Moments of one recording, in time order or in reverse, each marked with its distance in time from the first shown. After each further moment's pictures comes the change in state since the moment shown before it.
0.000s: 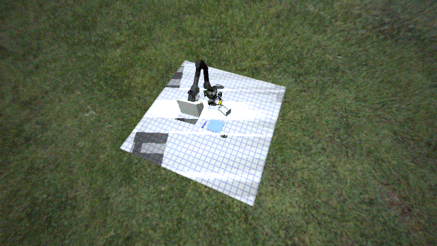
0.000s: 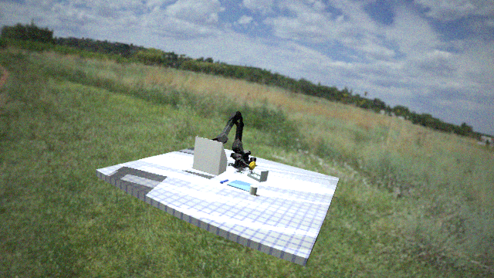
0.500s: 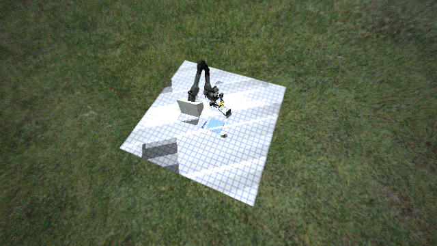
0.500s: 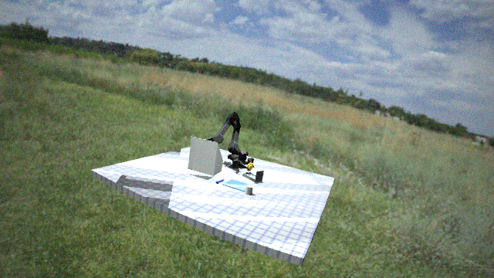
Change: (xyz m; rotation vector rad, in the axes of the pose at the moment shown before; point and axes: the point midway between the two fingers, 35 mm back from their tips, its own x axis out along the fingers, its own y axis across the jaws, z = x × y) arm 0.022 0.002 0.002 0.016 -0.004 0.005
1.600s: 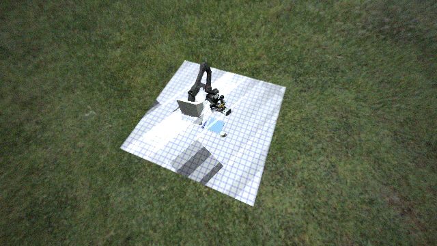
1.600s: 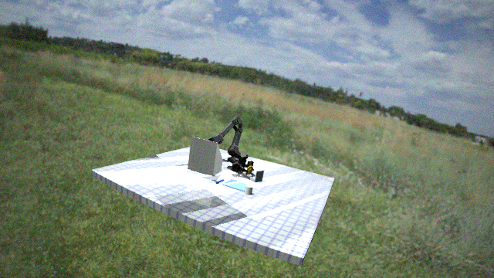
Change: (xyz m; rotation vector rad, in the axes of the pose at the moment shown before) arm 0.014 -0.008 -0.018 -0.003 0.007 -0.001
